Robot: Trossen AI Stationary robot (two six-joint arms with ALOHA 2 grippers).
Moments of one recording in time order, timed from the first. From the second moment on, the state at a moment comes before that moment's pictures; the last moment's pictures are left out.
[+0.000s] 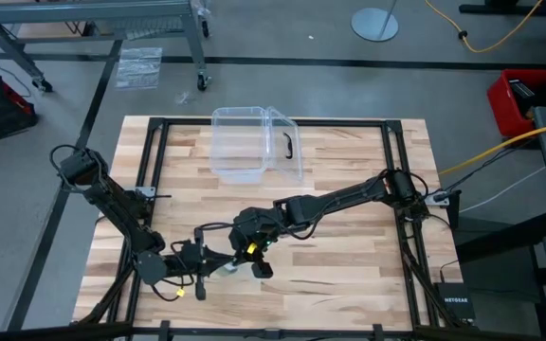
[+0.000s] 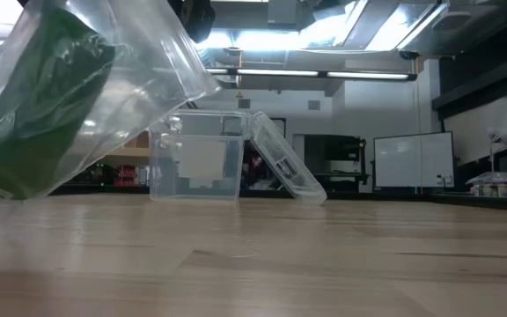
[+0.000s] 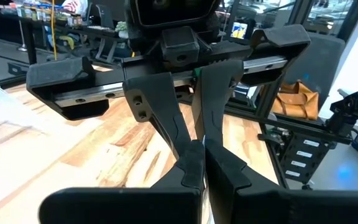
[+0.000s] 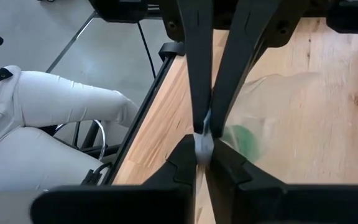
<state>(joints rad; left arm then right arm) -0.88 1.47 0.61 0.74 -1.06 -0.33 0.24 2.11 1.81 -0.34 -0.37 0.12</state>
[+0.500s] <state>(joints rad) -0.88 1.47 0.61 0.75 -1.05 -0.33 0.24 2.11 1.80 -0.29 -0.36 0.13</state>
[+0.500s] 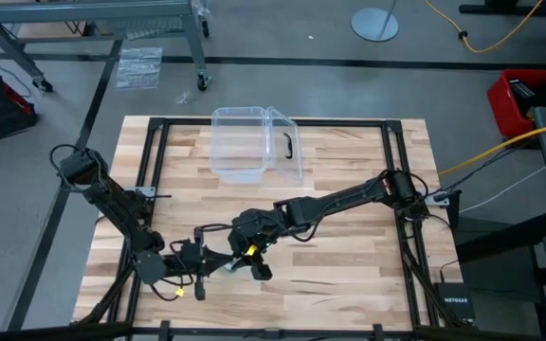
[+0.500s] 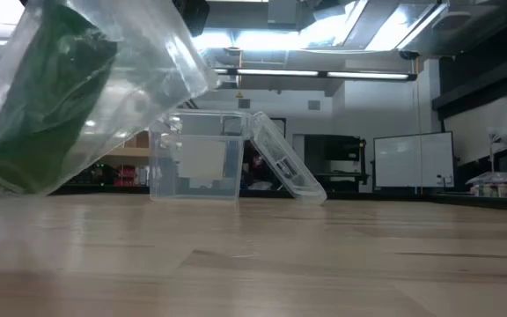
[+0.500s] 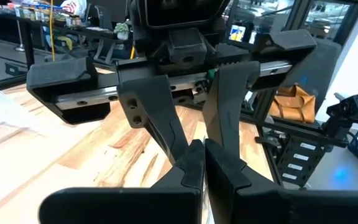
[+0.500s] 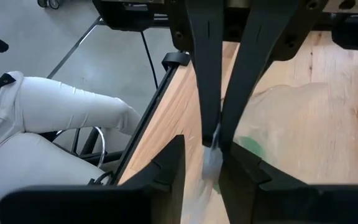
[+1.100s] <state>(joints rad) -0.92 1.47 0.61 0.74 -1.06 -0.34 0.24 2.11 1.80 -0.29 -0.38 0.13</state>
